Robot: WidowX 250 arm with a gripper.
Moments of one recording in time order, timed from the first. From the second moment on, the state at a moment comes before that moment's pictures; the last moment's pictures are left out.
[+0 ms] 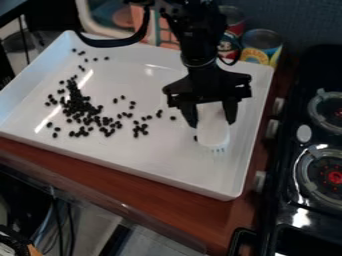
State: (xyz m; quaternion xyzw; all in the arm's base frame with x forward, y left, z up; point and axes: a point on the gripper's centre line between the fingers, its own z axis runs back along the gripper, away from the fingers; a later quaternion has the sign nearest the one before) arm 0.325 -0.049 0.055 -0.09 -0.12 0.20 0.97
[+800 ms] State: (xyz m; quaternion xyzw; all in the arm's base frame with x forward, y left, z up) arm 0.347 -0.048 0.025 -0.04 -0.14 0.19 0.97
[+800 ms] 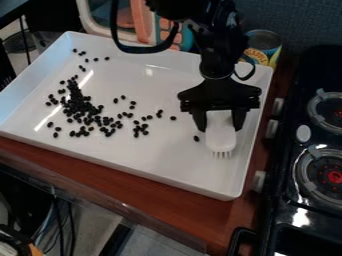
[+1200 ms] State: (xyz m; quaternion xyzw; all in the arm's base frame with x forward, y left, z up) arm 0.350 -0.018 0.021 -0.03 -0.14 0.19 0.97
